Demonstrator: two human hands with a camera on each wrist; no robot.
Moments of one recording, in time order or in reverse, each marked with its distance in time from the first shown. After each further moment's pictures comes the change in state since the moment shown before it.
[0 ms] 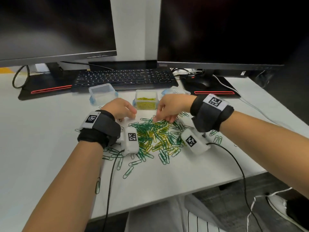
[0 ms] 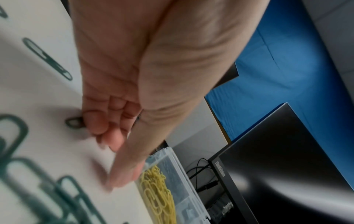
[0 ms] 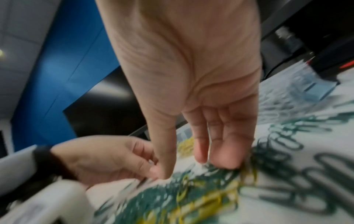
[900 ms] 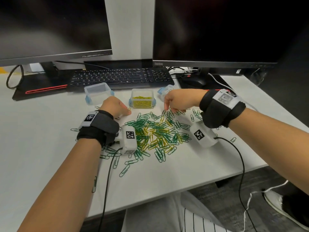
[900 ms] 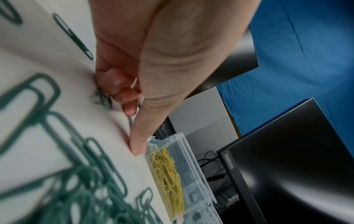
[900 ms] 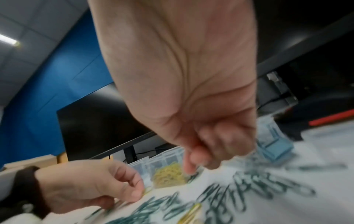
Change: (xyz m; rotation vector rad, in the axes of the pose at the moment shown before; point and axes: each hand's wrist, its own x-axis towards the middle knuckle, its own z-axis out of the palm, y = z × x) left_hand 0.015 -0.007 0.008 0.009 0.167 -0.042; right_hand -0.016 0.023 -0.020 -0.162 0.043 -0.037
